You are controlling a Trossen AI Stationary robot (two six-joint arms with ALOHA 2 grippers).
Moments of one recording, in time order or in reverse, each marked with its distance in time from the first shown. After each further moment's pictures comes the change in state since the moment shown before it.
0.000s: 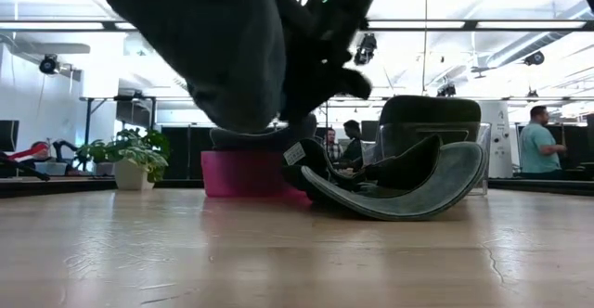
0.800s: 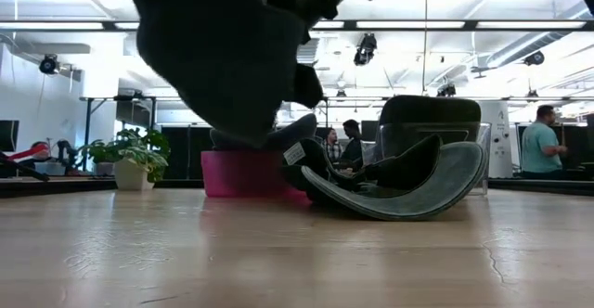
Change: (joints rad) left arm 0.077 0.007 -0.133 0.270 -0.010 0.044; right arm 0.071 0.073 0.021 0.344 -0.220 0.050
